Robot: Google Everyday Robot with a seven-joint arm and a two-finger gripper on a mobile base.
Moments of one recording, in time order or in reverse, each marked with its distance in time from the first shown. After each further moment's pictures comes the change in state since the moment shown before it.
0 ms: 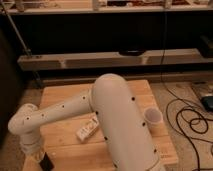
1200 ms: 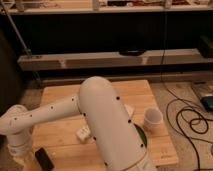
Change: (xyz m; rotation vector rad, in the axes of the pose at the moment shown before) arm 0.035 -0.039 0.010 0.065 -0.016 -0.208
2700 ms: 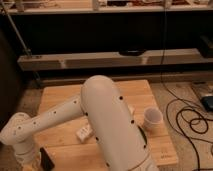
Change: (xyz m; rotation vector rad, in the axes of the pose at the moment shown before) arm -0.038 0.006 0.023 -0.083 -0.059 0.011
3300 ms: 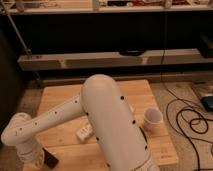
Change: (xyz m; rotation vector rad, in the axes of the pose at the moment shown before) arm -0.011 0.013 -0.004 -0.054 -0.003 0.033
